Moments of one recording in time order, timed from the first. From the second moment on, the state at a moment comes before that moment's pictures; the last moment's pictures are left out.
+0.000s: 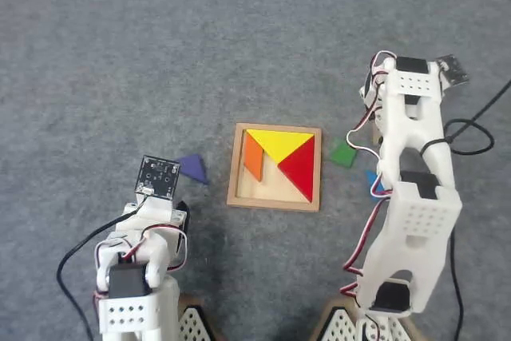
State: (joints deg) left arm -10.5 -103.0 97.3 72.0 -9.0; right arm 2.4 33.9 -17.8 72.6 -59.2
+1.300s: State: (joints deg) left arm -10.5 -103.0 97.3 72.0 -9.0; right arm 12.4 36.8 -21.0 71.4 -49.3
